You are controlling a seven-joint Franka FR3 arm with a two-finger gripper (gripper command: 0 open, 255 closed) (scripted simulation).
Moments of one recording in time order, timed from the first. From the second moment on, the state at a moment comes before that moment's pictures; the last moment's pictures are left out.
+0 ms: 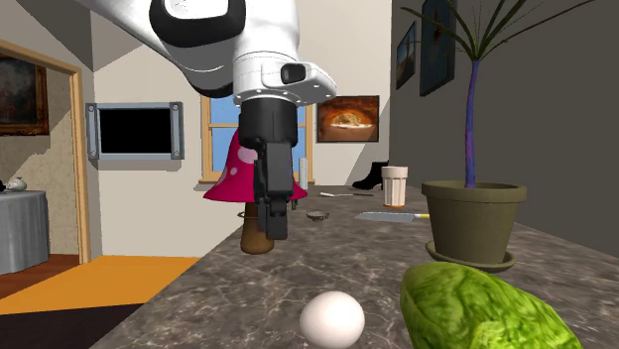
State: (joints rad) arm -0.06 -0.05 -0.10 -2.17 -0.21 2.14 -0.17
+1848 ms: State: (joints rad) arm -0.09 0.28 -0.12 -2.00 -0.23 2.32 -0.19
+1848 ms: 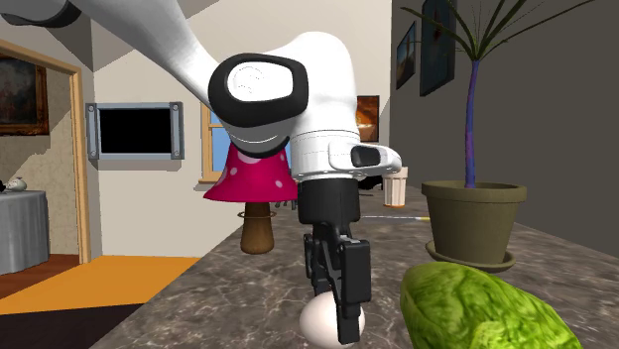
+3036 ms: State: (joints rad) arm -0.08 0.19 -0.12 -1.94 -0.22 2.17 -0.23
